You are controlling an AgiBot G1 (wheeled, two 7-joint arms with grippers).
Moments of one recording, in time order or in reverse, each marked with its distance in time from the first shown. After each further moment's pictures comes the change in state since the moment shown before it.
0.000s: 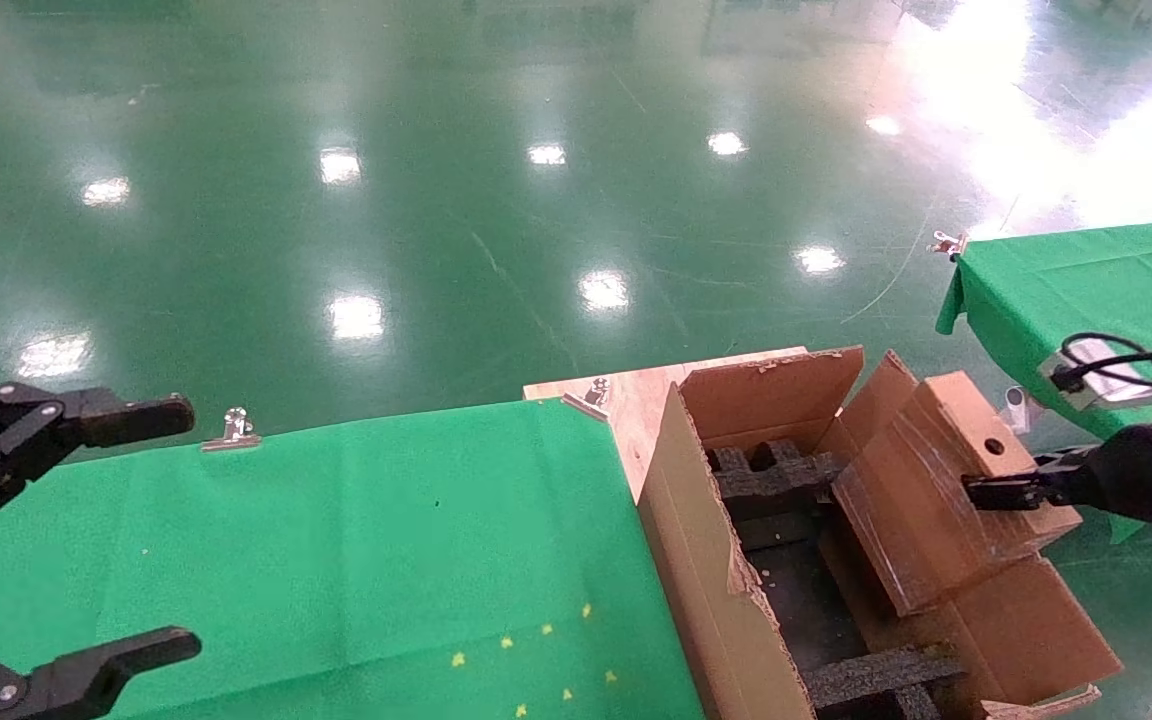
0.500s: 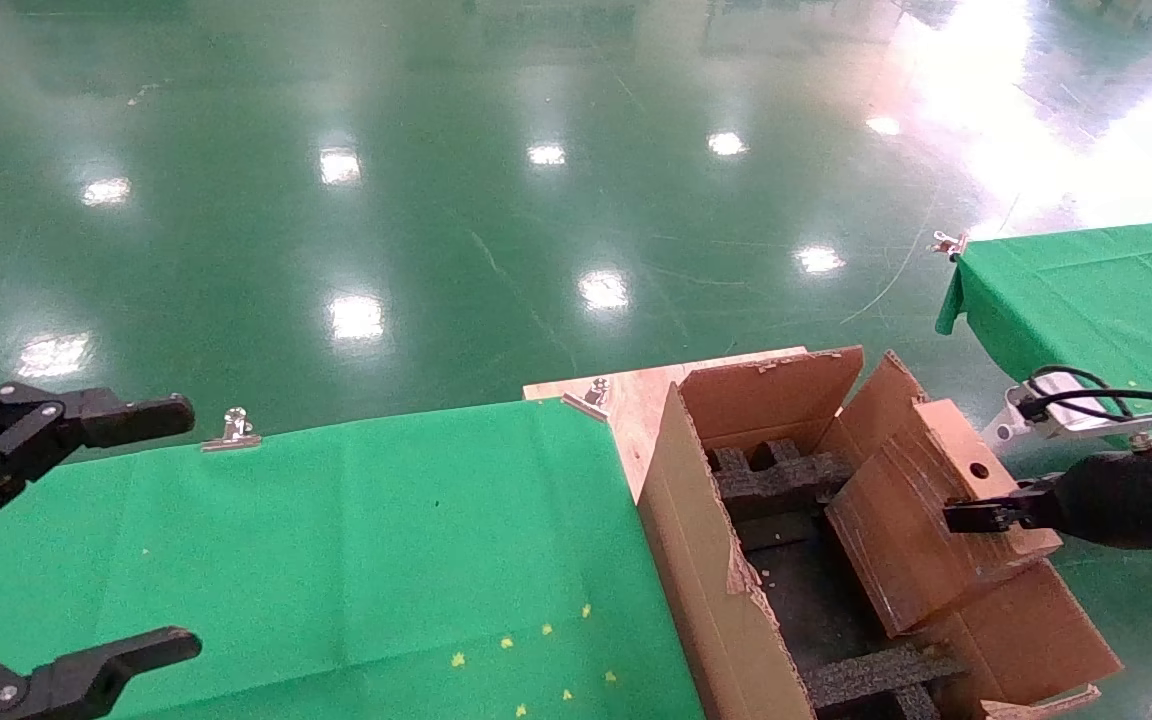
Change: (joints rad) left arm 0.000 0.000 0.000 0.000 0.000 0.000 0.000; right arm -0.103 -0.034 -0.051 0.053 -0.011 0.162 0.108
